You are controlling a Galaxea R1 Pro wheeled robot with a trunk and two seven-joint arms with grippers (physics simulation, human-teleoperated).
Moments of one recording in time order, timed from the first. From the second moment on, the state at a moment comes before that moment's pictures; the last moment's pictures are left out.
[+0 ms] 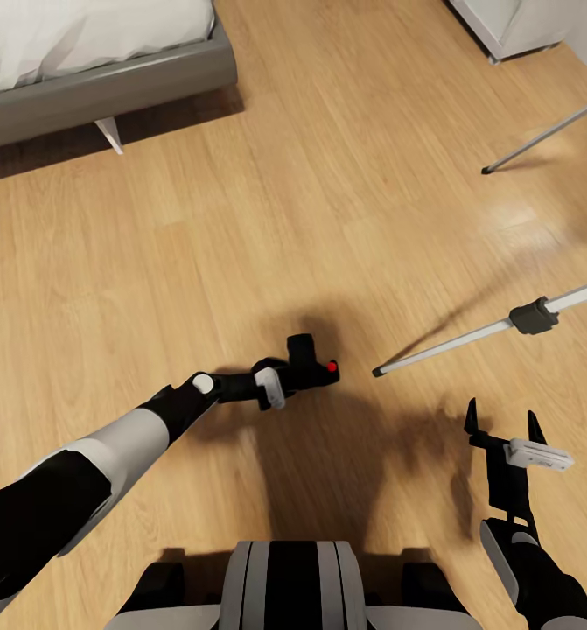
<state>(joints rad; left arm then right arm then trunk) -1.18 -0.01 -0.74 -0.30 -0.03 -0.44 -0.65 -0.44 -0.18 -0.17 -0.81 -0.12 -0.95 -0.07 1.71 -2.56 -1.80</state>
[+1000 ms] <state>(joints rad) -1.18 0.14 -0.63 -0.88 0.30 0.17 -0.86 -0.44 -0.18 -0.18 -0.81 -0.12 -0.95 -0.07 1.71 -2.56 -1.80</state>
